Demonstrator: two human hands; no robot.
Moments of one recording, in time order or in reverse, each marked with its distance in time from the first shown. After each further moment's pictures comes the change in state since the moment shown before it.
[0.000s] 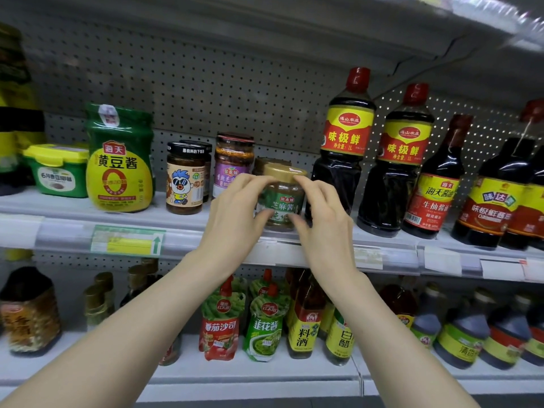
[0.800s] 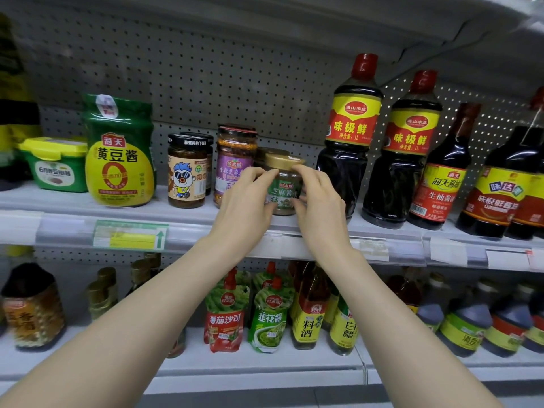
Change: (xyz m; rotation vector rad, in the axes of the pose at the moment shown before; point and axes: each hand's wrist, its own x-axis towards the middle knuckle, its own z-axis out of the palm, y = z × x) left_hand 0.014 -0.011 0.015 0.099 -0.114 -0.029; right_hand 0.020 0.006 0.021 0.063 -0.097 0.067
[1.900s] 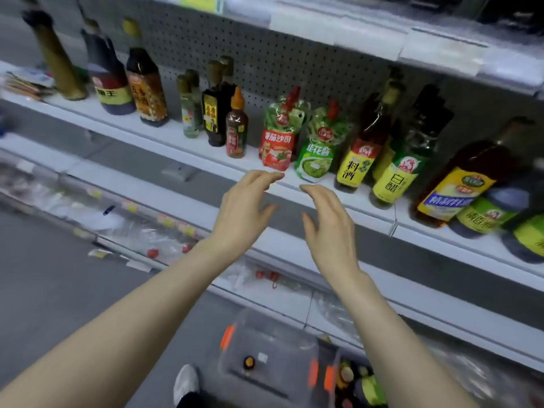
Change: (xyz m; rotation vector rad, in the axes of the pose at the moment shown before) left_hand -0.303 0.063 0.048 0.030 -0.123 -0.473; right_hand -0.292 0.056 -0.001 0.310 -0.446 -0.043
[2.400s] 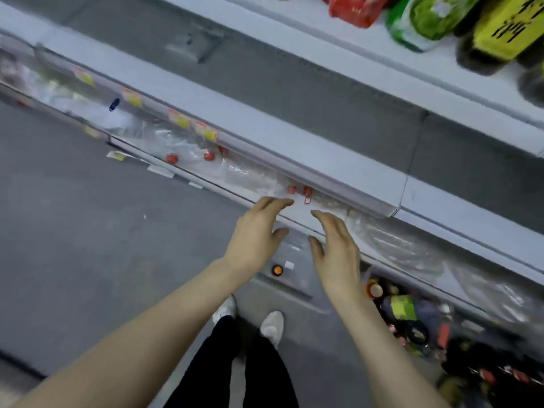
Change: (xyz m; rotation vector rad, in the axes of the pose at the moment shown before) left_hand -0.160 -0.134 0.108 -0.046 -0.410 -0.404; right_hand -0.156 0.061 0.165 0.049 -0.386 0.386
